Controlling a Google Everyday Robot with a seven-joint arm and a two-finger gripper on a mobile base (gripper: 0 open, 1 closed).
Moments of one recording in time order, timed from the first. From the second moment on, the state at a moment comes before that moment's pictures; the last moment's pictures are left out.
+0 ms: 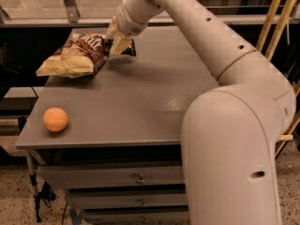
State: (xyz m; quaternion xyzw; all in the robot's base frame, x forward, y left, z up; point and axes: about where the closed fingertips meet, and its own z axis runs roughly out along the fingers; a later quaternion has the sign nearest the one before) arm 0.759 0.113 0.898 -0.78 0.50 0.04 0.37
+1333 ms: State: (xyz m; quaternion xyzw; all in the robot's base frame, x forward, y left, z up) arm 0.760 0.123 0.888 -0.79 0.50 0.05 0.36
